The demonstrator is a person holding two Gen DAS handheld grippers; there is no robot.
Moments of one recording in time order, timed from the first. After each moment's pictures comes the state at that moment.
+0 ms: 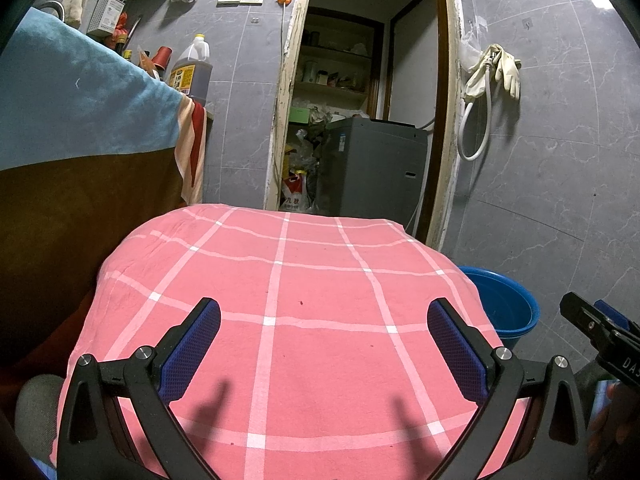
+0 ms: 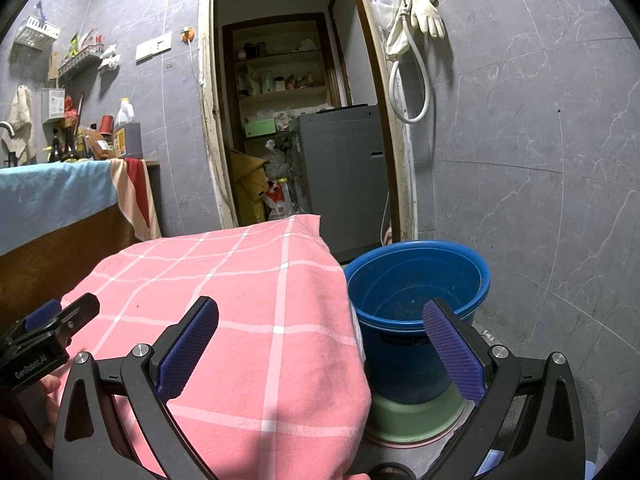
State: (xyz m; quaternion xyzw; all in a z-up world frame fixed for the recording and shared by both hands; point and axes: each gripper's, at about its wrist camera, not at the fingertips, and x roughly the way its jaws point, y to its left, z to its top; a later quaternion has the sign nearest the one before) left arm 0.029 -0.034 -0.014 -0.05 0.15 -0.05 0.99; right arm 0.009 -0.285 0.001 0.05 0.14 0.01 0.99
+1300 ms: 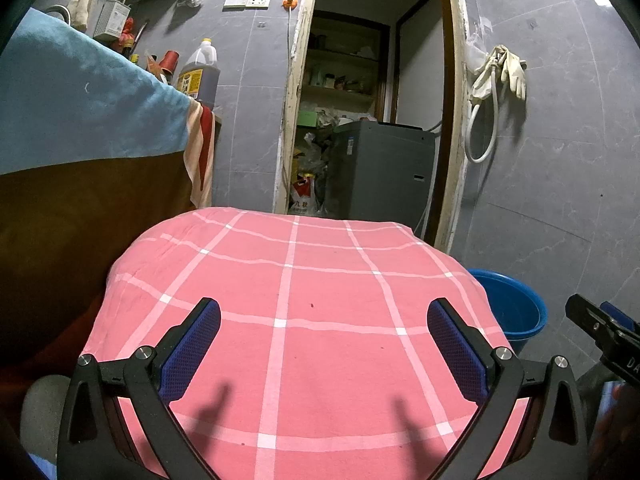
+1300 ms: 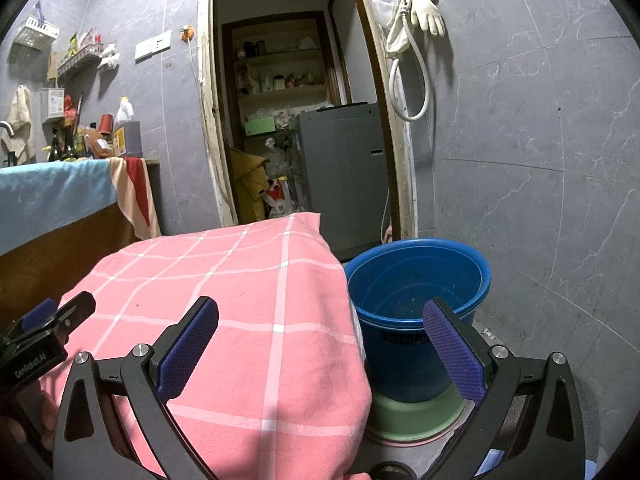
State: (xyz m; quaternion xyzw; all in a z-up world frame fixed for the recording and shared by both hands) left arm 0.026 -0.036 -0.017 -0.05 0.14 -0.03 0.99; right arm 0.008 -0.283 0.002 0.05 0.15 0.01 0.99
